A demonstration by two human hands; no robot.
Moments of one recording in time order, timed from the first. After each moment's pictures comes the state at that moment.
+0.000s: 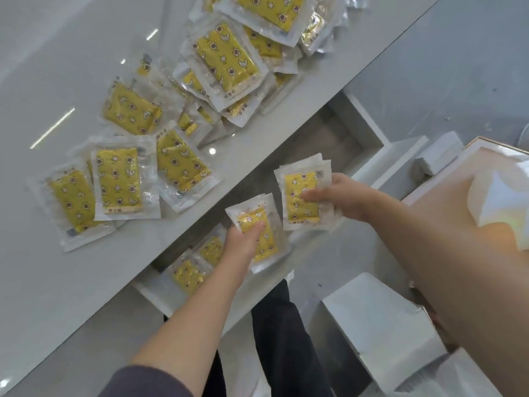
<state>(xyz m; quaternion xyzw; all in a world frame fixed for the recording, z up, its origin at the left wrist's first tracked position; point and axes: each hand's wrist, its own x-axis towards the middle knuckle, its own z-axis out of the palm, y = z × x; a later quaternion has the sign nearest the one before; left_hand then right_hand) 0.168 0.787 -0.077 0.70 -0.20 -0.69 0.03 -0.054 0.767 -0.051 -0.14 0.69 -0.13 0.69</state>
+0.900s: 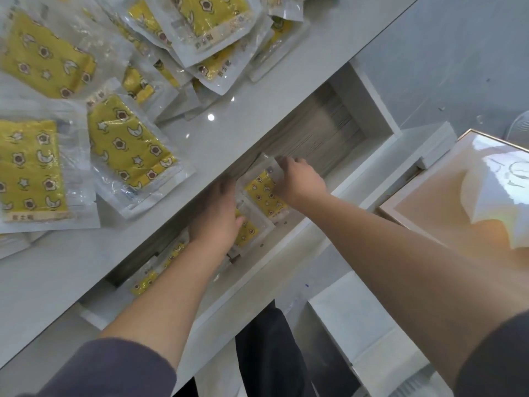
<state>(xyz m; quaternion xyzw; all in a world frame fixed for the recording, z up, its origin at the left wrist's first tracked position) 0.162 0.747 -0.148 0.54 -0.74 -0.36 -0.20 -0.010 0.750 -0.160 -0.44 0.80 0.14 0.38</state>
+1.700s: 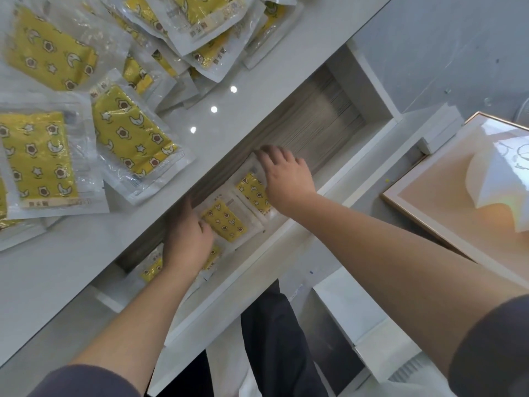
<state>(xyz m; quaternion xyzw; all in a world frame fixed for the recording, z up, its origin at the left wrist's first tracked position) 0.225 0.781 -0.144 0.67 -0.58 -0.44 -0.11 0.015 0.771 -0.155 -0.63 0.71 0.17 0.26</state>
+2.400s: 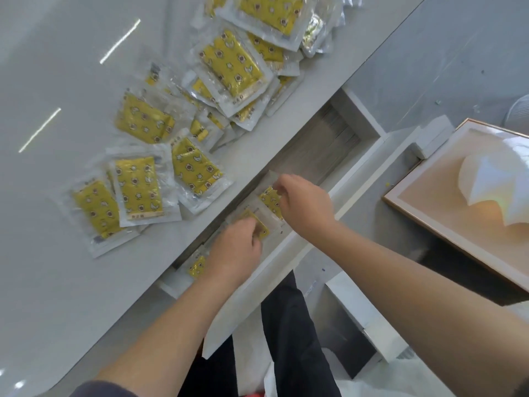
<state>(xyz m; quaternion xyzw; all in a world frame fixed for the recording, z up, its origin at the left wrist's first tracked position) 0.213 0.764 -0.029 0.51 -0.71 -0.47 -0.13 0.048 0.767 -0.027 -0.53 0.78 0.00 0.32</state>
